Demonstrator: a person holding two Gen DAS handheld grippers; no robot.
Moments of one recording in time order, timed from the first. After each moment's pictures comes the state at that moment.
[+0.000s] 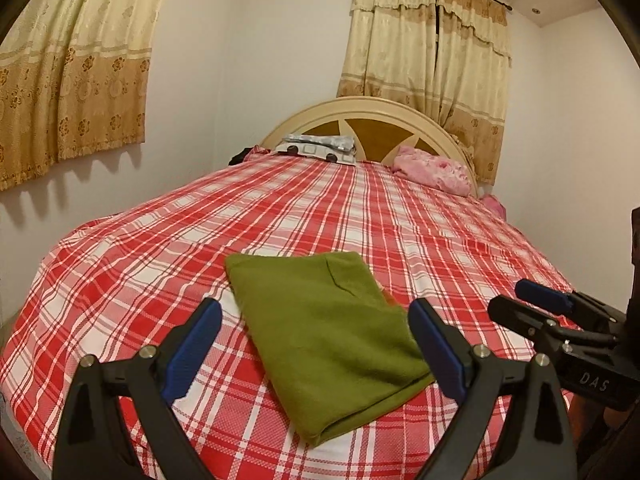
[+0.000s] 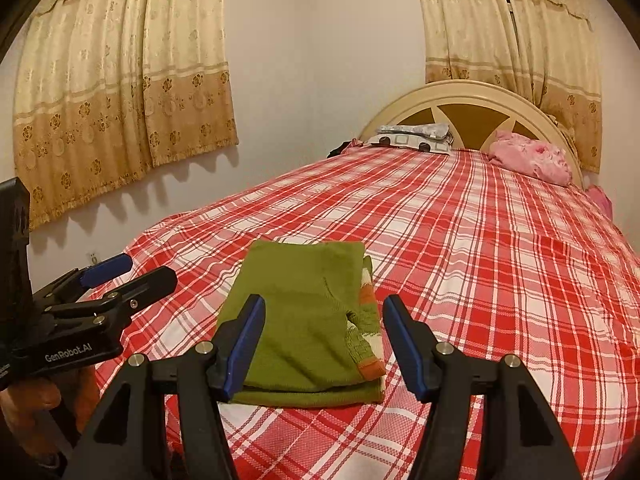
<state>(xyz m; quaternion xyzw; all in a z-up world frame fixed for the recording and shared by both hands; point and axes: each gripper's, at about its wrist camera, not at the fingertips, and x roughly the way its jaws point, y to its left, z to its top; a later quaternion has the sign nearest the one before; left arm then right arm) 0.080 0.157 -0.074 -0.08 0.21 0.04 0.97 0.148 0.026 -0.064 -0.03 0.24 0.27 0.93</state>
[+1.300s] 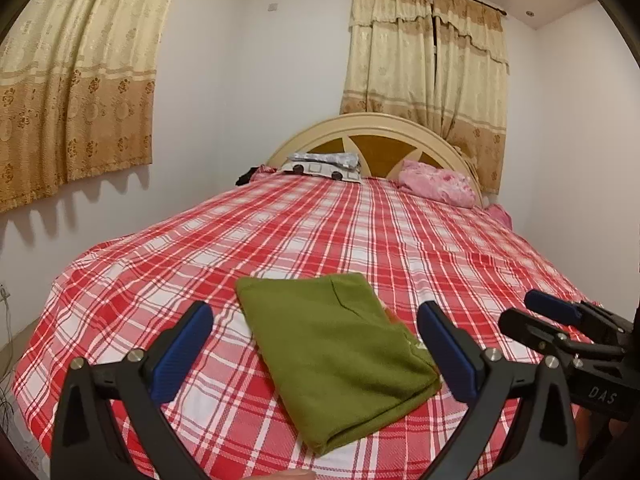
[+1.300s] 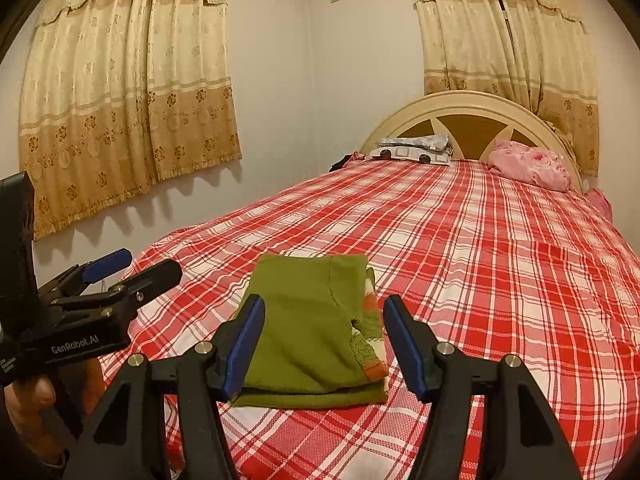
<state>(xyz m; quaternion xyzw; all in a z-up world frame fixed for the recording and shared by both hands) 0.068 0.158 -0.053 -0.07 0.18 0.05 0.98 0.129 0.023 -0.050 -0.02 0.22 0.27 0.94</state>
